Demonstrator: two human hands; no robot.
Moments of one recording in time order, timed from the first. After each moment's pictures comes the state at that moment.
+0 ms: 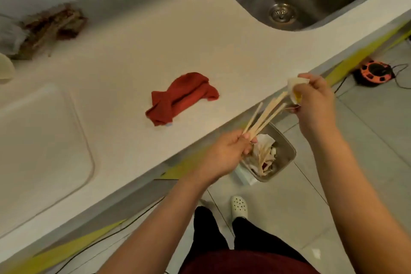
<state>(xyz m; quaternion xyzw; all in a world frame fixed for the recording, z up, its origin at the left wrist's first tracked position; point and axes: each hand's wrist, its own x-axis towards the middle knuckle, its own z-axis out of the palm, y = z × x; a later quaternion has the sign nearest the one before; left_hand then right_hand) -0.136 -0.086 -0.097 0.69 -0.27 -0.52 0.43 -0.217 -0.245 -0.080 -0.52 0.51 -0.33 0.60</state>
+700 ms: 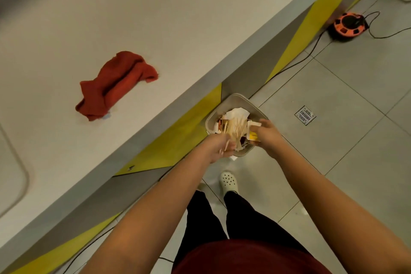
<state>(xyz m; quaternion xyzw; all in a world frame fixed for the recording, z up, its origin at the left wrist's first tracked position) -0.213 -0.152 -0.243 0.70 0.05 -0.66 0.27 -0.329 -0.236 -0.266 -0.38 0.67 -0.06 0.64</state>
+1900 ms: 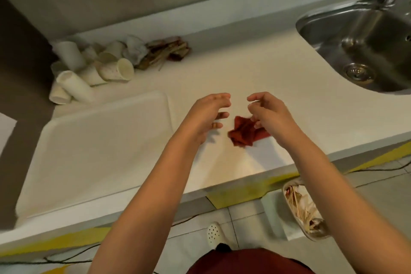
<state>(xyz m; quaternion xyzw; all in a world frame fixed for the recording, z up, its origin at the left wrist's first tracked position) -0.008 -0.023 -0.018 0.73 -0.06 -0.36 0.58 -0.089 -0.148 -0.054 -0.70 0.28 -0.11 0.65</state>
